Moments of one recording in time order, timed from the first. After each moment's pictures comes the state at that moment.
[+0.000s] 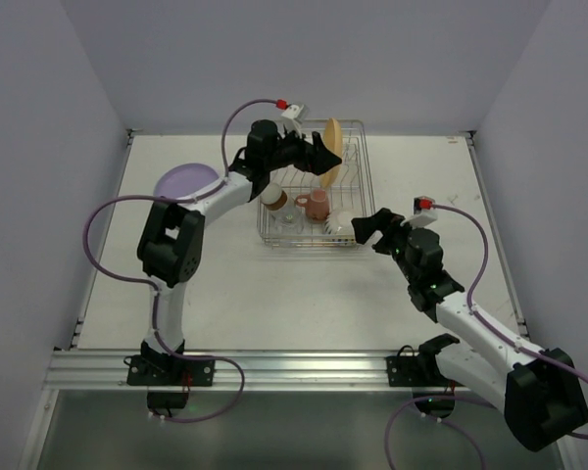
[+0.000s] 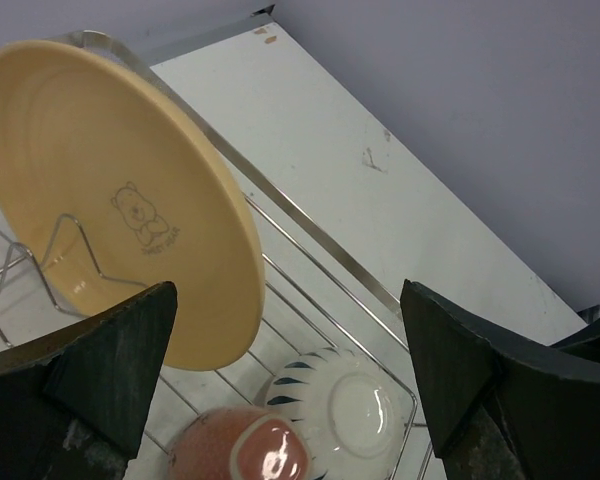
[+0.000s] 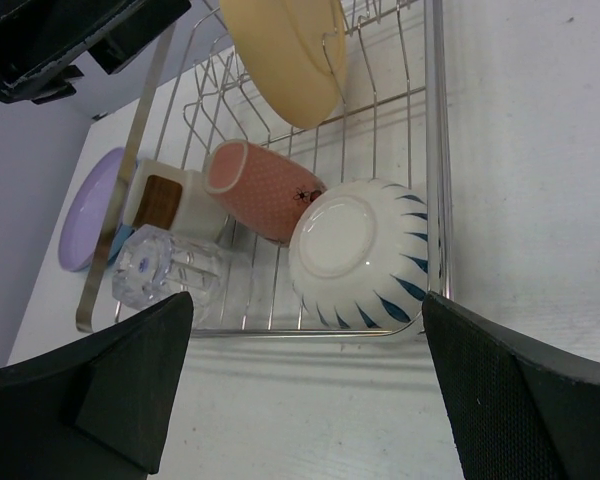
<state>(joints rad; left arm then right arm) -0.47 2.07 1.60 0.33 0.54 -0.41 0.41 0.95 0.40 0.35 0.10 0.65</state>
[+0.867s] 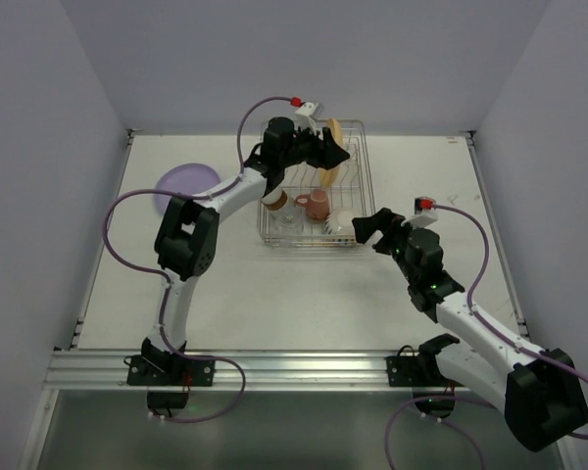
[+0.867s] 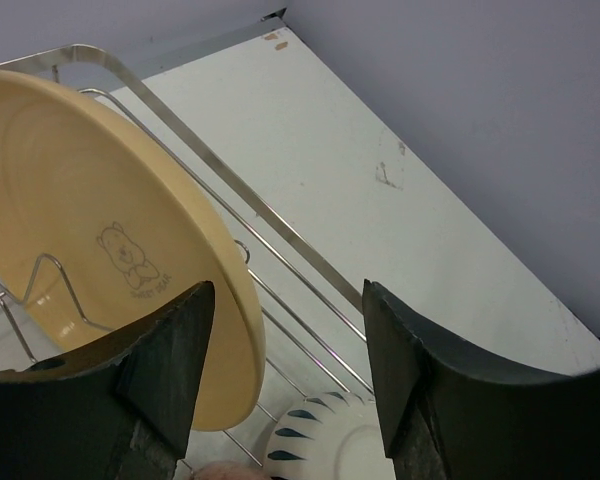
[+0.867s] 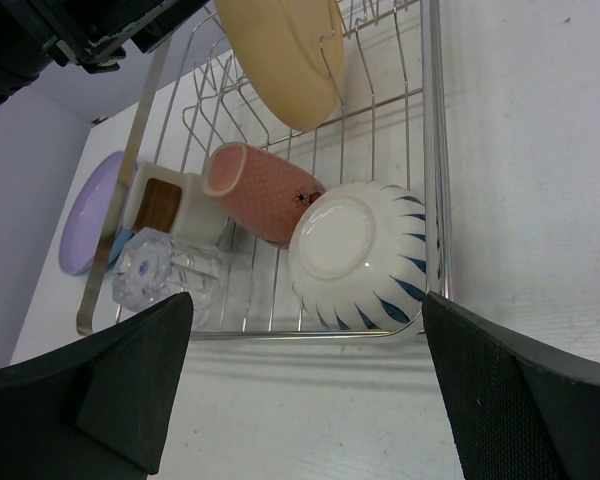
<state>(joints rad) -0.53 2.20 1.78 0.26 0.47 -0.41 0.41 0.95 0.40 0.34 0.12 0.66</state>
